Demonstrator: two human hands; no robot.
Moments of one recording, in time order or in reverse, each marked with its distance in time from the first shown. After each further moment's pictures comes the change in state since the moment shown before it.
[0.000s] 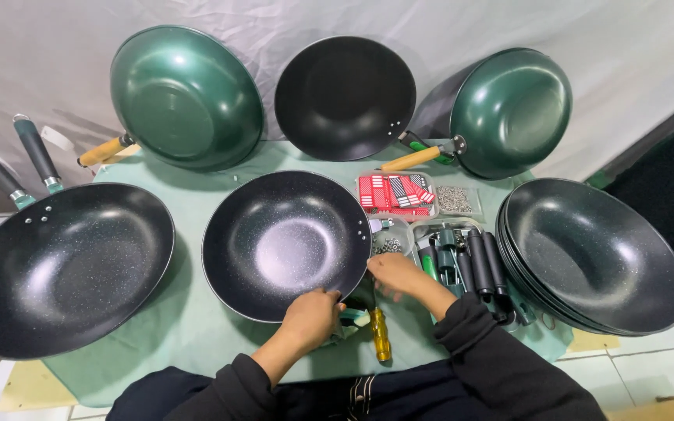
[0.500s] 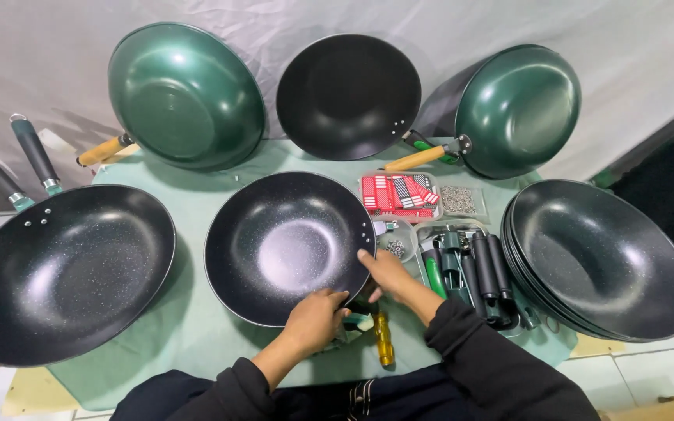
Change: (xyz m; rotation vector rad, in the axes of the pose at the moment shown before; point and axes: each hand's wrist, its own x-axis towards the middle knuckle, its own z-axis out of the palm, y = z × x) left_hand -0.001 0.004 -0.013 -0.130 0.035 0.060; right_hand 0.029 -0.003 0.025 0.487 0.069 0.006
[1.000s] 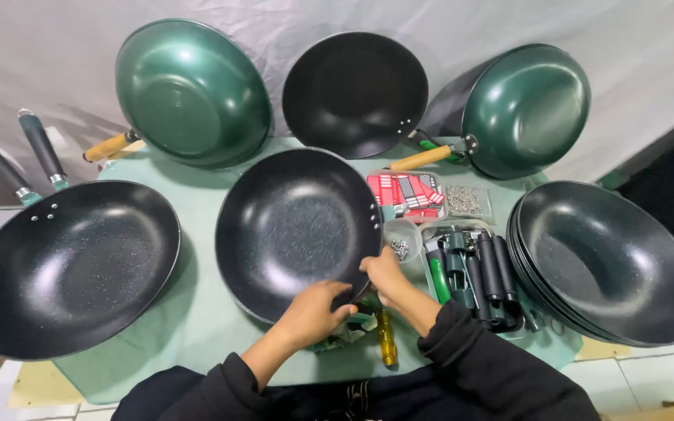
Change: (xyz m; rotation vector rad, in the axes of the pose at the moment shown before) left_hand 0.008 -0.014 -0.016 -0.044 -0.087 0.013; right_hand 0.030 0.025 0.036 0.187 0.324 -0.044
